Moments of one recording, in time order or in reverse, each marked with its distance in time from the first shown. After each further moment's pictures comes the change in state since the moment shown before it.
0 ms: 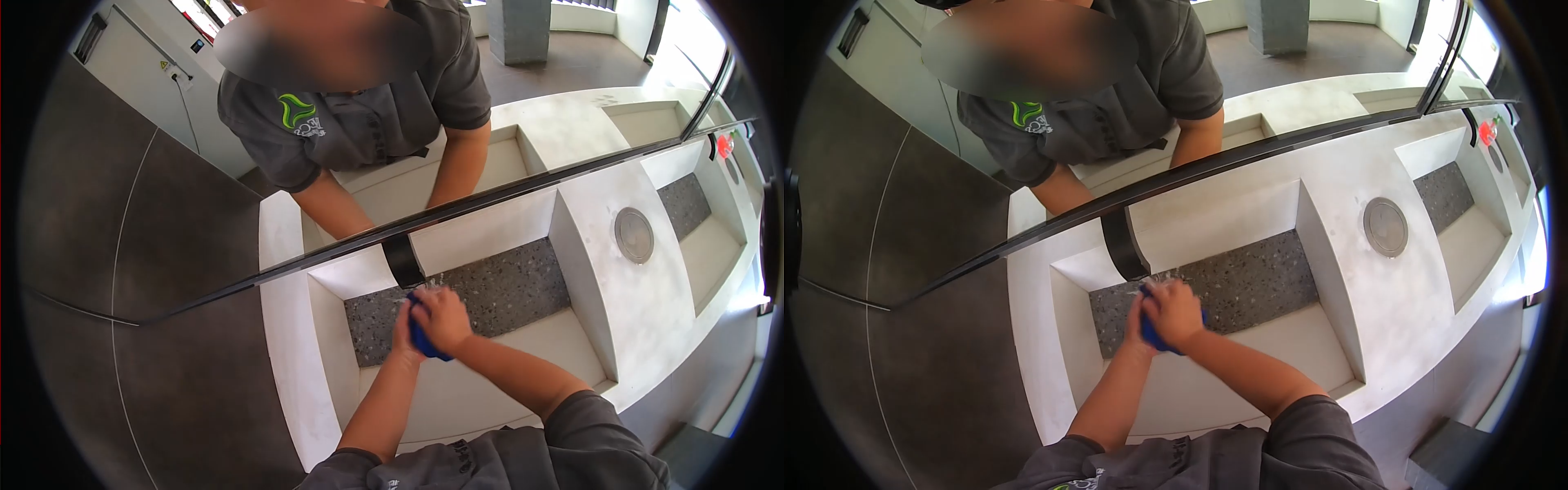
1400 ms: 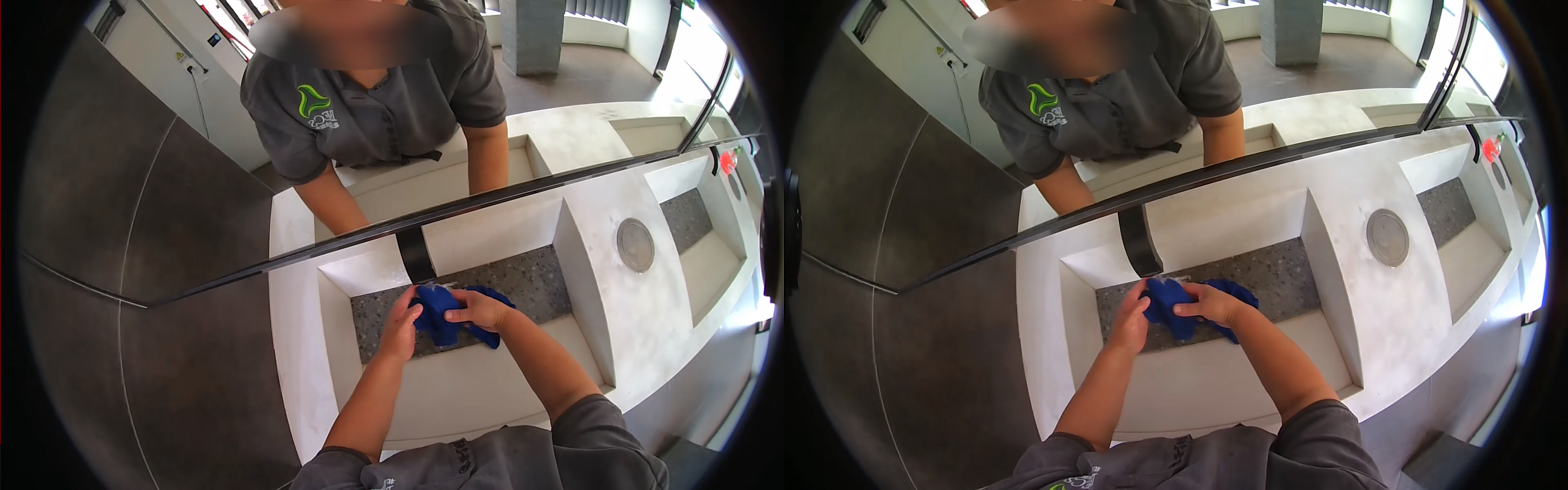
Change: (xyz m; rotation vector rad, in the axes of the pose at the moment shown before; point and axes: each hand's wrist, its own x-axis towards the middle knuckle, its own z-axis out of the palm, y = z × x) left_hand -0.025 0.028 0.027 0.645 0.036 0.411; right_hand 0.029 0.045 -0.055 1.164 -0.867 0.471
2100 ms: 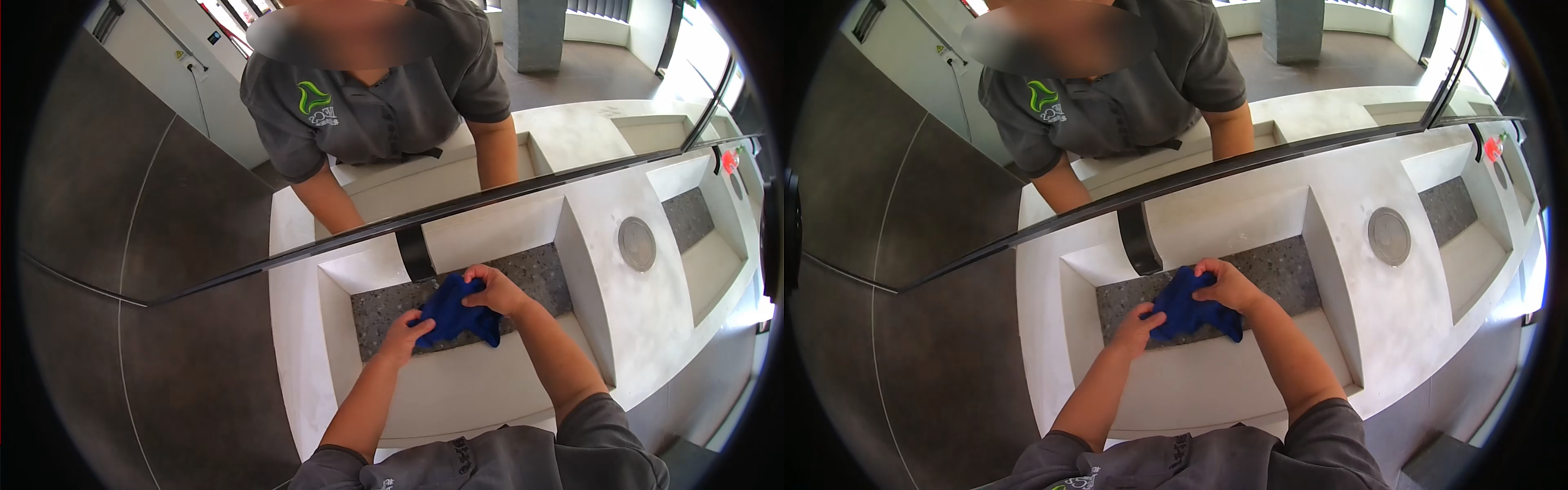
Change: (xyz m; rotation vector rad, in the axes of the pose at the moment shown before) left_hand -0.014 -0.017 -0.023 0.364 0.059 -0.305; right_hand -0.007 -0.016 -0.020 -0.293 0.273 -0.196
